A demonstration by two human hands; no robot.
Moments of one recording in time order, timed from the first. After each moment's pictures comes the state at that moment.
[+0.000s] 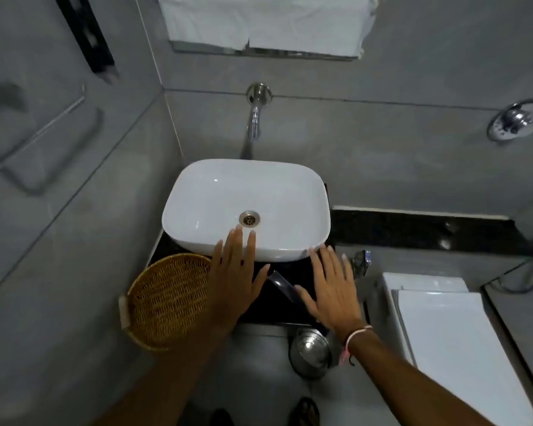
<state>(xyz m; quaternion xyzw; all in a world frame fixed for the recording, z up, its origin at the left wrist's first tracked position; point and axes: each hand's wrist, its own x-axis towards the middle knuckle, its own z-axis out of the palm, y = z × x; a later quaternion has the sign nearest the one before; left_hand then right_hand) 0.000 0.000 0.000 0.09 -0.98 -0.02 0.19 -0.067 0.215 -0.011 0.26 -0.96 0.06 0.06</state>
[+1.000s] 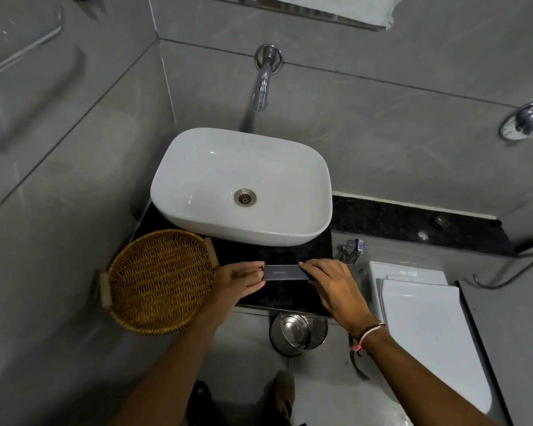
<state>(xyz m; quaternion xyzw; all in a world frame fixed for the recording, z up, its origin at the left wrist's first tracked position) 0.003 0.004 -0.076 0.23 -0.50 -0.83 -0.01 -0.080 0.245 -0.019 0.41 -0.90 0.12 0.03</state>
